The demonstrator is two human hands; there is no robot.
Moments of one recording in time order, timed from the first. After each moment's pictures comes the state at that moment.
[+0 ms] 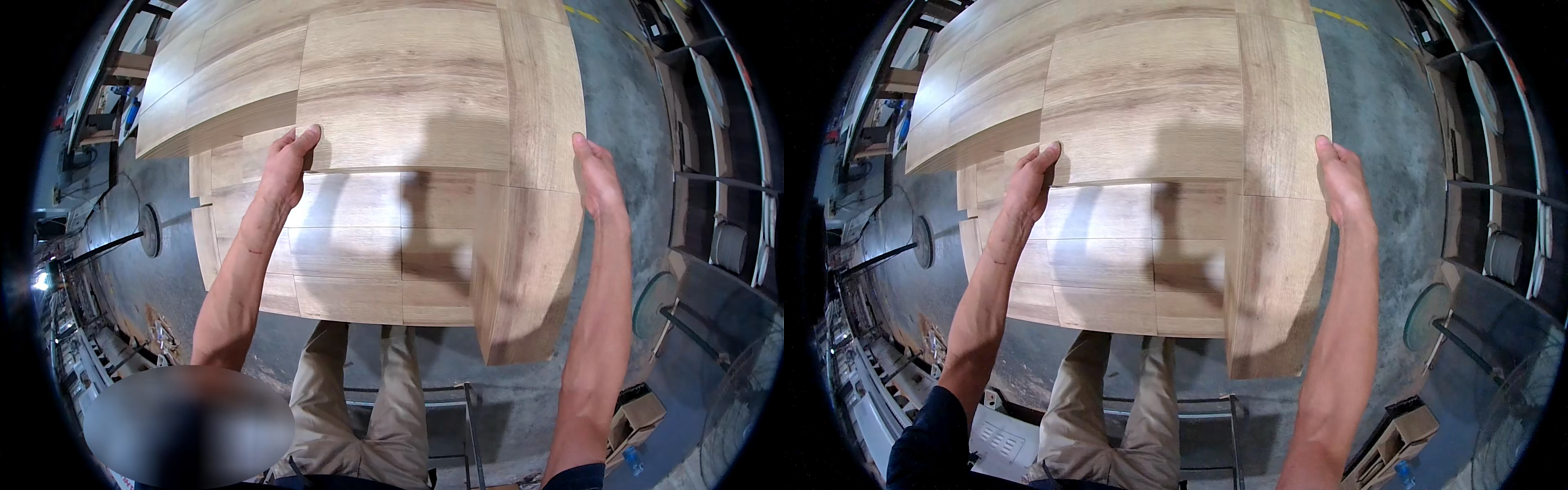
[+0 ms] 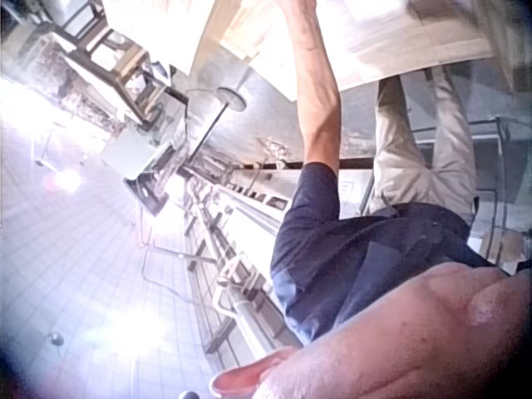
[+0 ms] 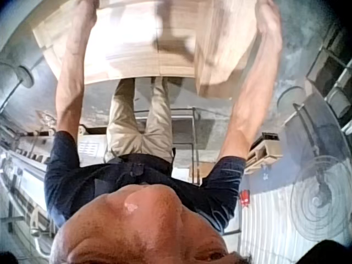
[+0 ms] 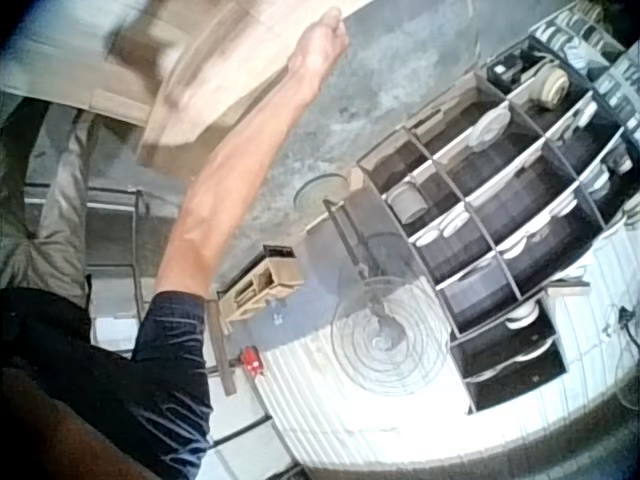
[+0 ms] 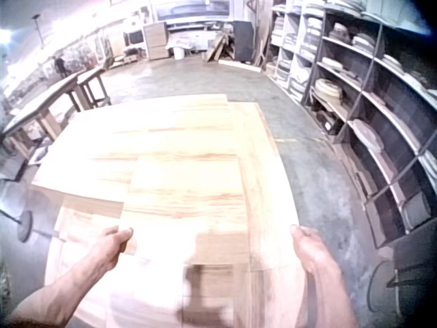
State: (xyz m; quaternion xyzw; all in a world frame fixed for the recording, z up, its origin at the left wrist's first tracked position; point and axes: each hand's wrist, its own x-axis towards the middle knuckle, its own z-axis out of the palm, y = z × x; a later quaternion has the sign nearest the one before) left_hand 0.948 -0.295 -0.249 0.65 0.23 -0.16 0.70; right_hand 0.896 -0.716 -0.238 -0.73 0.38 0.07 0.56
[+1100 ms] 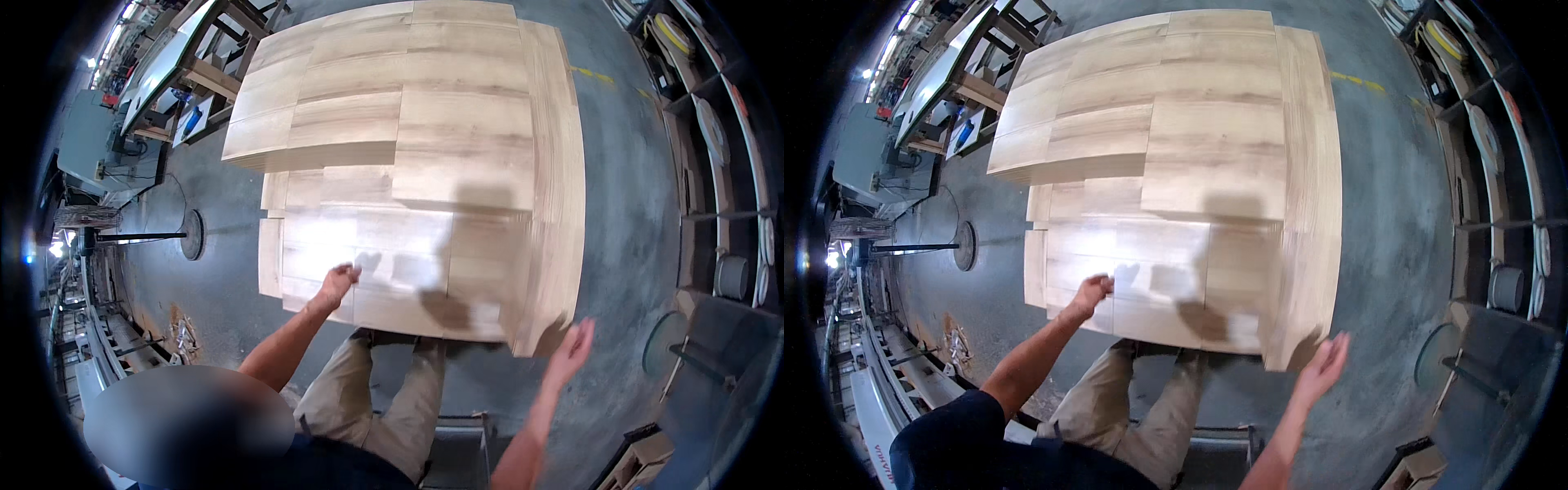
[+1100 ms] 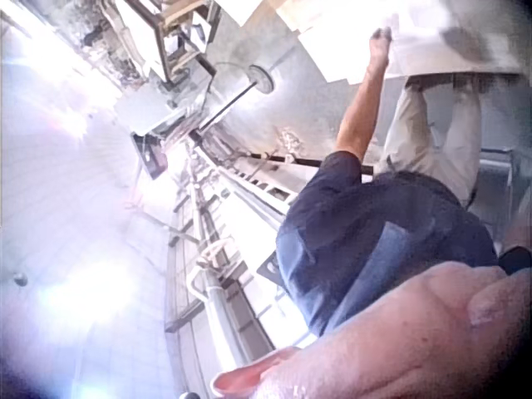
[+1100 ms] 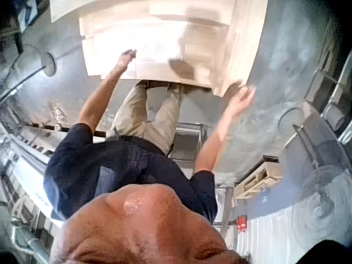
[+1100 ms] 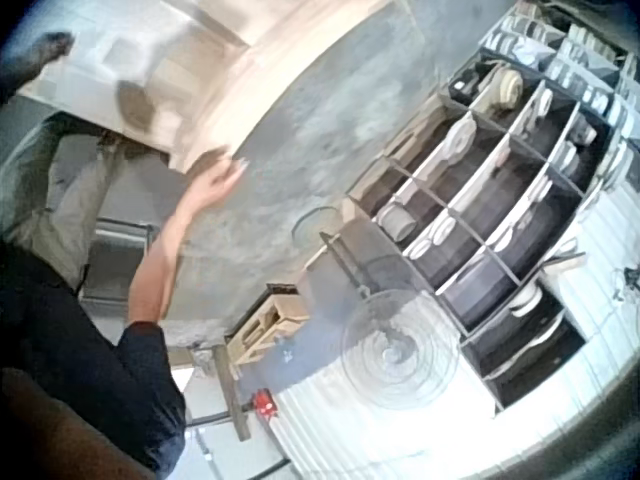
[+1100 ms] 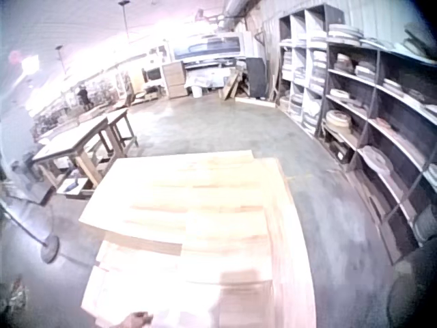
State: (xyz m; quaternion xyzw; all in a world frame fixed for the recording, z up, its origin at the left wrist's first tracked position) left_hand 0.757 -0.141 -0.294 0.76 0.28 -0.30 0.50; right_hand 0.627 -0.610 -0.183 -0.74 0.41 -0.19 0.50
